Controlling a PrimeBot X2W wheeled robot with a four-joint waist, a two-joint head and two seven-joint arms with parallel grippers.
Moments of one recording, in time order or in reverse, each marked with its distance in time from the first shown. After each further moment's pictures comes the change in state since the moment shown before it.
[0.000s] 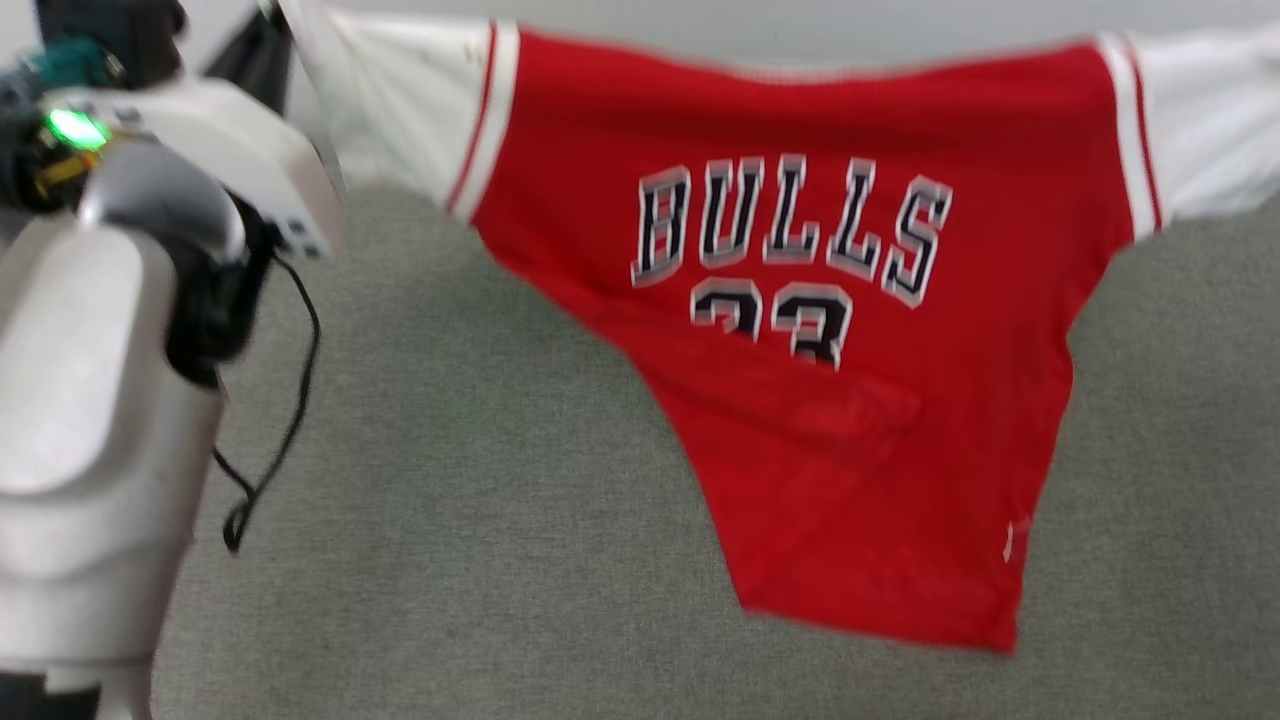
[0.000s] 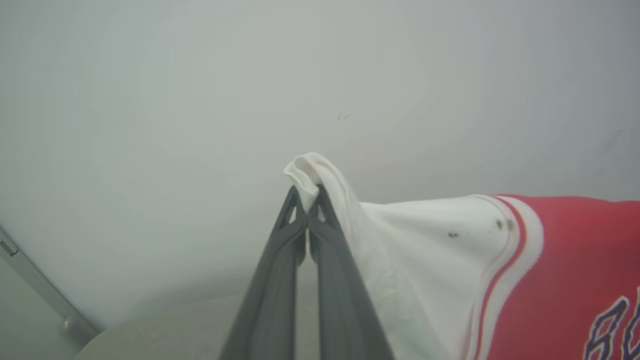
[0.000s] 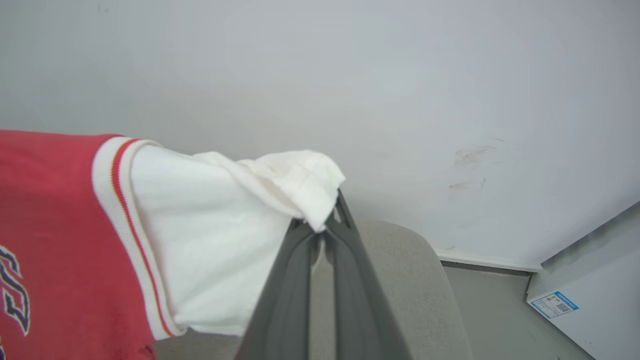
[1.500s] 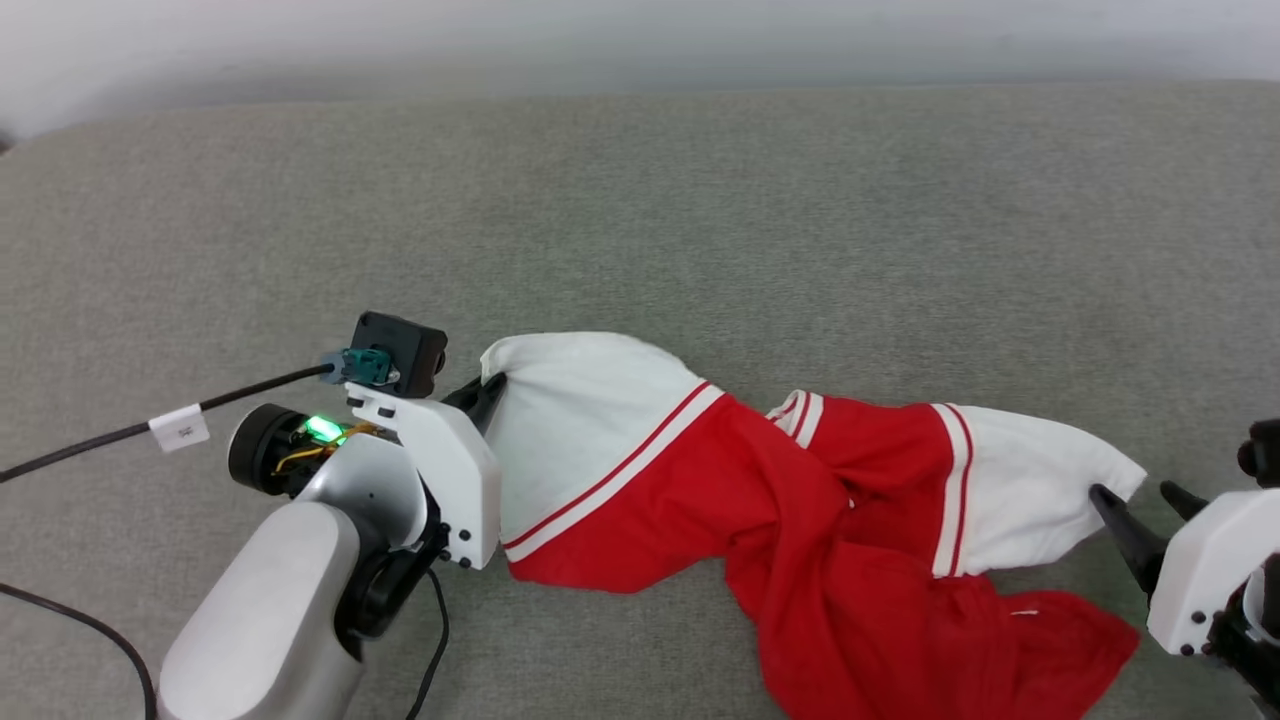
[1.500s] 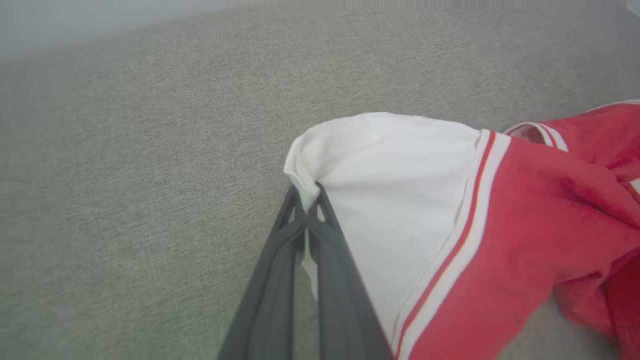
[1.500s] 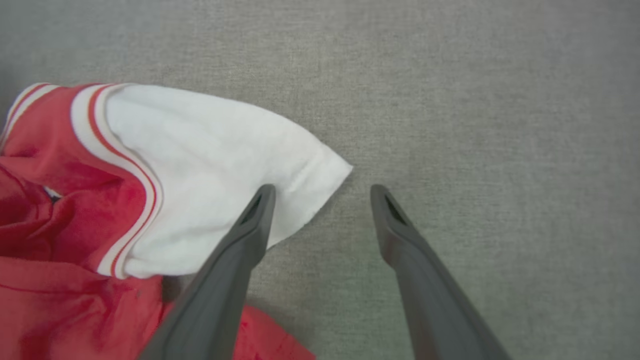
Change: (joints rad) left arm 0.369 -0.046 -0.158 -0.105 -0.033 -0.059 0.203; right arm 0.597 0.186 -0.087 -0.130 0.093 0.000 0.024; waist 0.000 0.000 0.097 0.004
